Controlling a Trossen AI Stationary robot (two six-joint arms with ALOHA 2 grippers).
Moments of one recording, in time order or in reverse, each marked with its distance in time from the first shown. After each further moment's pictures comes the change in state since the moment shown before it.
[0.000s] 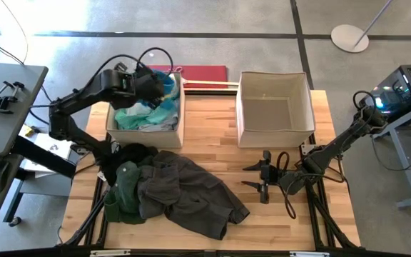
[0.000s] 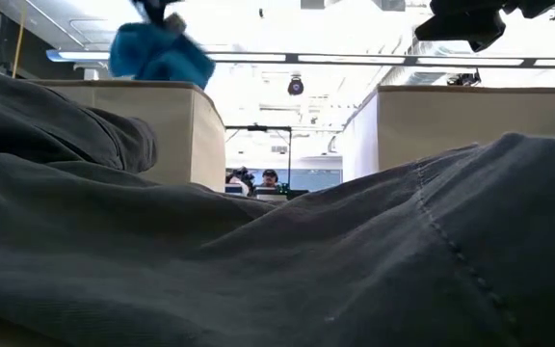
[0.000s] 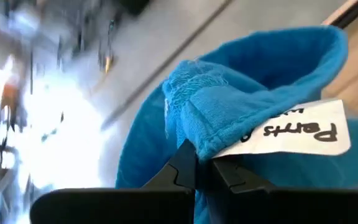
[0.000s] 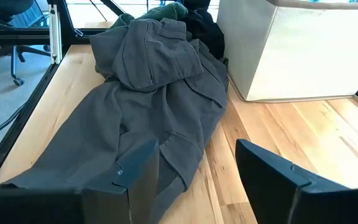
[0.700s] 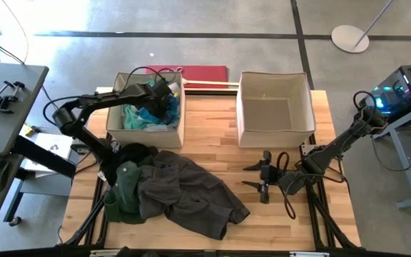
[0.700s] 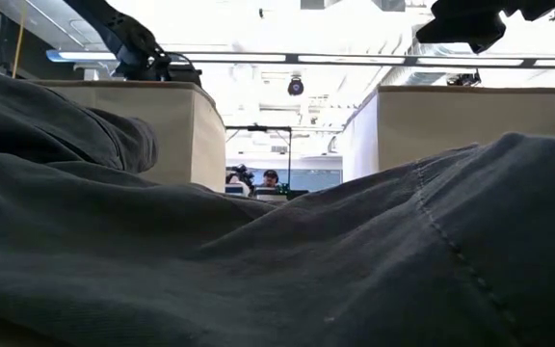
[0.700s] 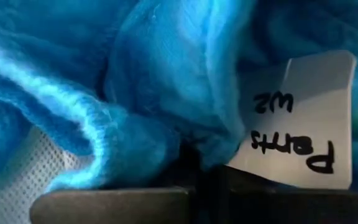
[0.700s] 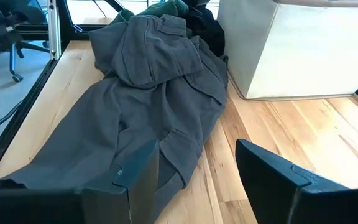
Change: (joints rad) left arm 0.455 0.134 -0.864 0.831 0.792 0.238; right arm -0.001 0.000 0.000 -0.014 -0.004 0.000
